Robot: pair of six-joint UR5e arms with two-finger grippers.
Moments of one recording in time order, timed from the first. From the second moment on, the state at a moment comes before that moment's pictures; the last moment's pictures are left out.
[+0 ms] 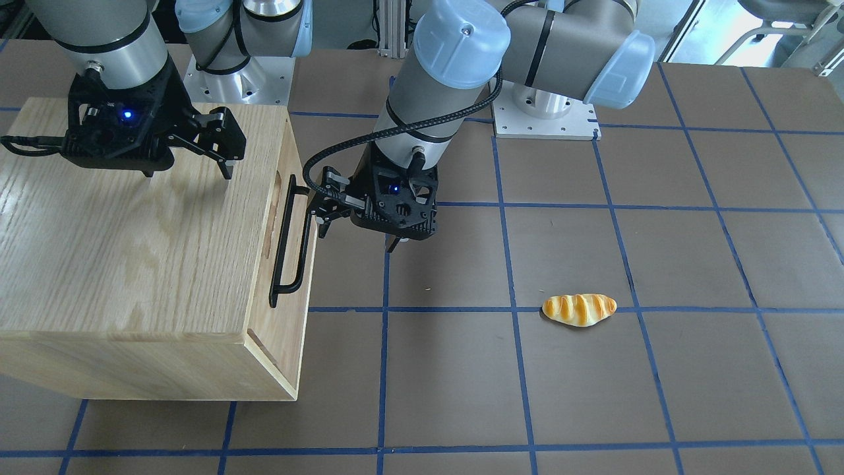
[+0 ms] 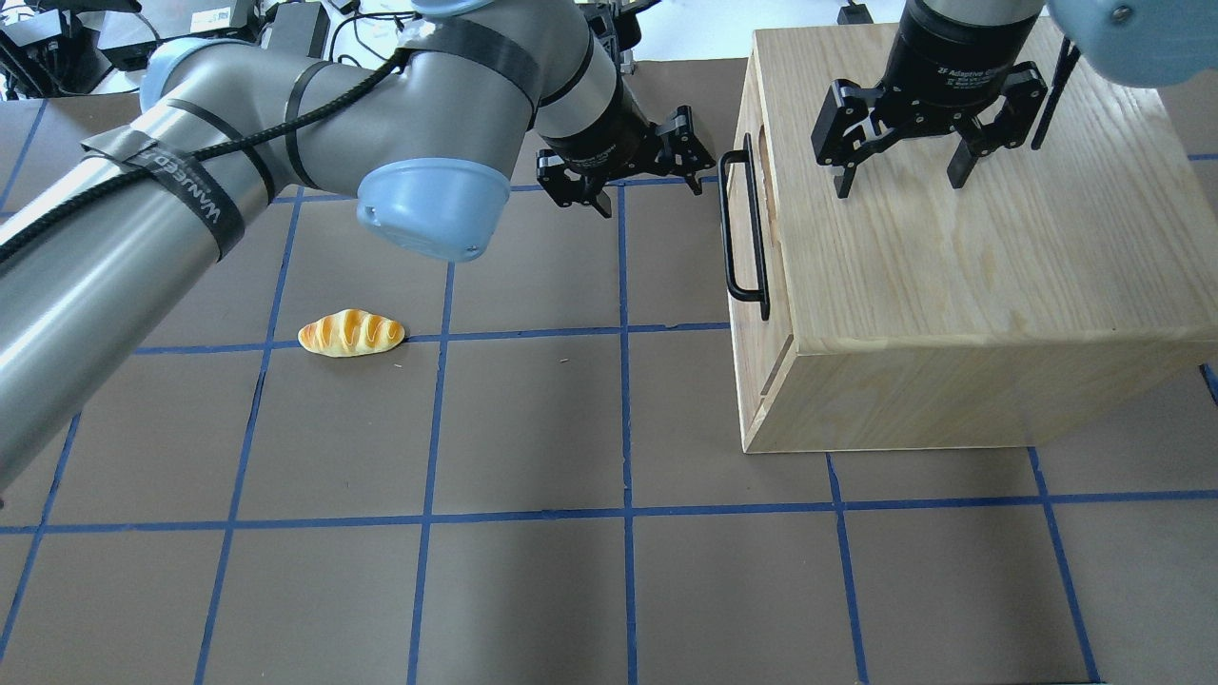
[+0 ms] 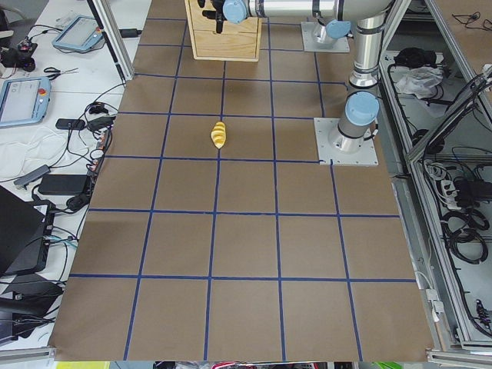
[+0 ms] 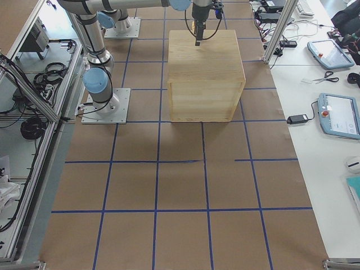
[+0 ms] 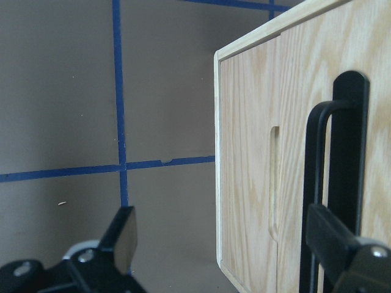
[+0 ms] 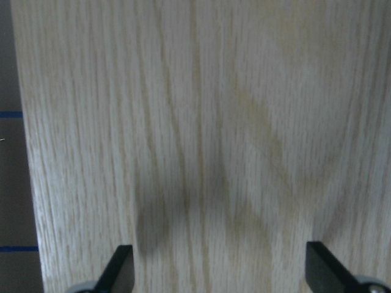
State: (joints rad) left arm -1.91 -1.86 -1.51 -1.08 1.28 -0.38; right arm 1.60 -1.49 1.43 -1.47 -1.61 0.02
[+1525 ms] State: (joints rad) left arm -1.95 -1.93 -1.51 -1.02 1.29 -0.39; right arm 1.60 -1.49 1.43 -1.47 -1.61 0.02
